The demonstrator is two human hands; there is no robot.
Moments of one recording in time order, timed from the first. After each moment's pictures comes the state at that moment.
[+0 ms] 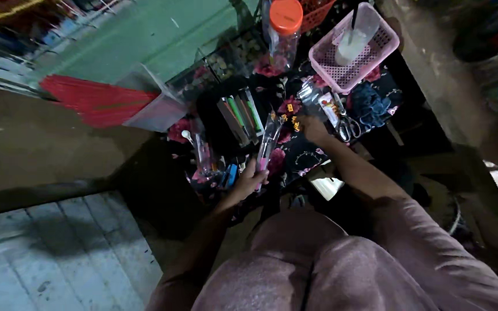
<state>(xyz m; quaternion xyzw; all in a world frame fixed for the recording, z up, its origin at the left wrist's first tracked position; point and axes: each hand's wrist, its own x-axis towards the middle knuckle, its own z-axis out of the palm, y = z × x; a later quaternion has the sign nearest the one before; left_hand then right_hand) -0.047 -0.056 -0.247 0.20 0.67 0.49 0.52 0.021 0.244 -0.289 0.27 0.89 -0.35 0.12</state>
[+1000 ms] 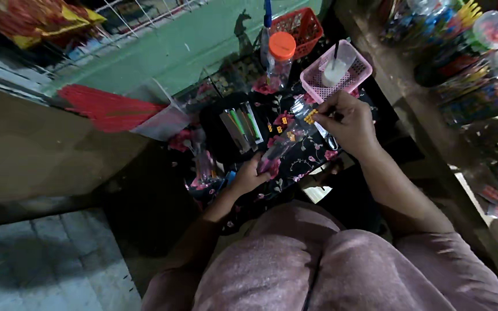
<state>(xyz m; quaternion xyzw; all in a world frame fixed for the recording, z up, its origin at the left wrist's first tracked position) -0.063 -0.048 -0.190 0.42 0.71 0.43 0.36 0.070 0.183 -0.049 0.13 0.88 -0.40 -0.23</state>
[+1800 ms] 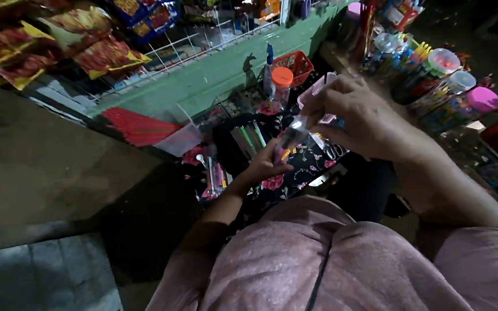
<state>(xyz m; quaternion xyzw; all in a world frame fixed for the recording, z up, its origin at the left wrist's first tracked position) -0.077 -0.025 -0.153 0.54 0.44 0.65 0.31 0.076 0.110 0.078 -0.08 0.97 -0.16 -0.15</state>
